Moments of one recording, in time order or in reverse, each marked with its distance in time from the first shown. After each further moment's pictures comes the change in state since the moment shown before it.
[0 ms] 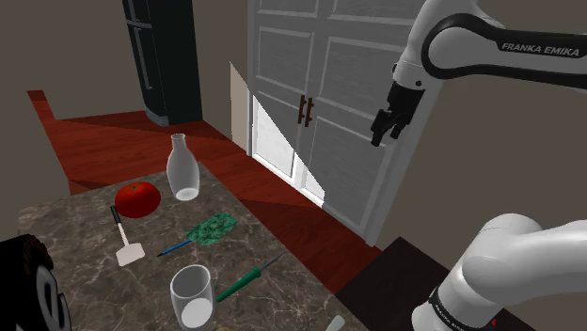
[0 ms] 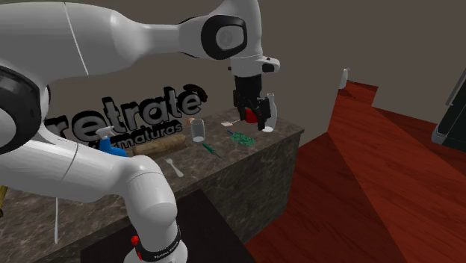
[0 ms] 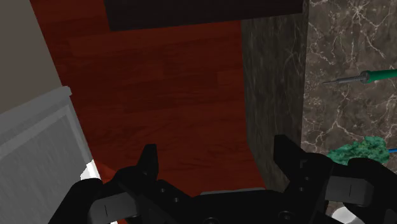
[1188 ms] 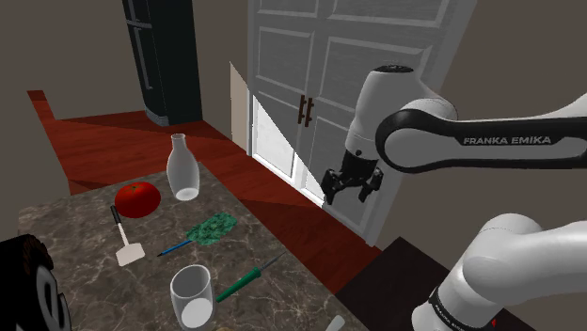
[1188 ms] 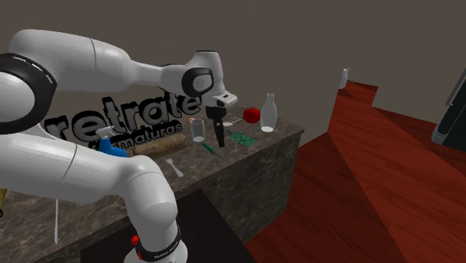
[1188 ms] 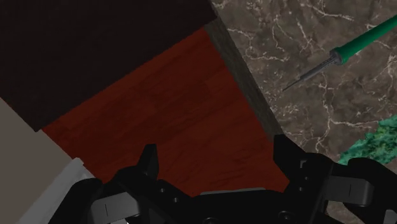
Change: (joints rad) arm 0.009 -0.014 0.416 -0.291 0.269 0.266 0.688
